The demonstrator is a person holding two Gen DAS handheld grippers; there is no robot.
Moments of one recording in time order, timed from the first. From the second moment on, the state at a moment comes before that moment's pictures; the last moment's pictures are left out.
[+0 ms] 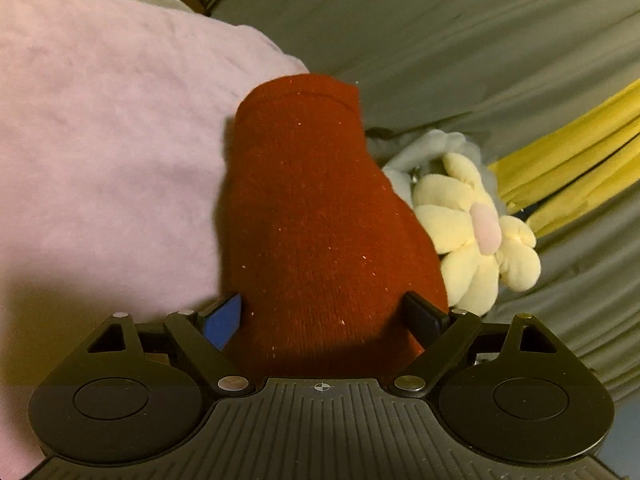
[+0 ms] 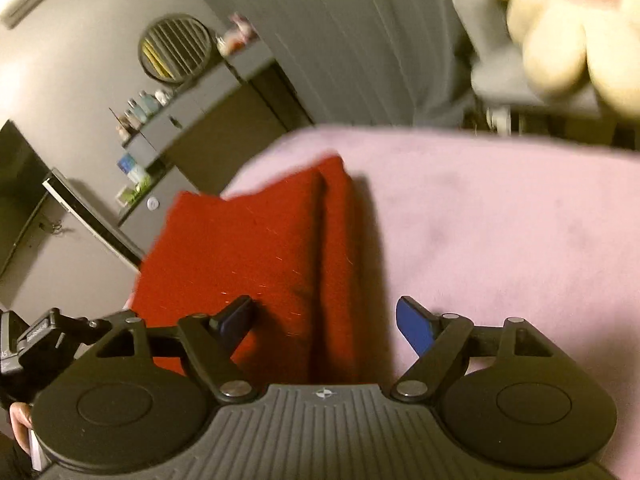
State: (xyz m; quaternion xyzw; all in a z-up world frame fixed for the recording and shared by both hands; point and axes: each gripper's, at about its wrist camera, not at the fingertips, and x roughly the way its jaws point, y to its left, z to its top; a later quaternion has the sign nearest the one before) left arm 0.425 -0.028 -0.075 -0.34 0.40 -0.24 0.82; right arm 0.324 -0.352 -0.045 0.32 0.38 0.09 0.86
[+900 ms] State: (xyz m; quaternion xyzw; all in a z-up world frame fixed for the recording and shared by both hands) left arm 0.289 0.082 -0.029 -0.27 0.38 -0.07 0.88; right arm 0.297 -0.219 -0.076 0.42 0.43 0.25 0.76
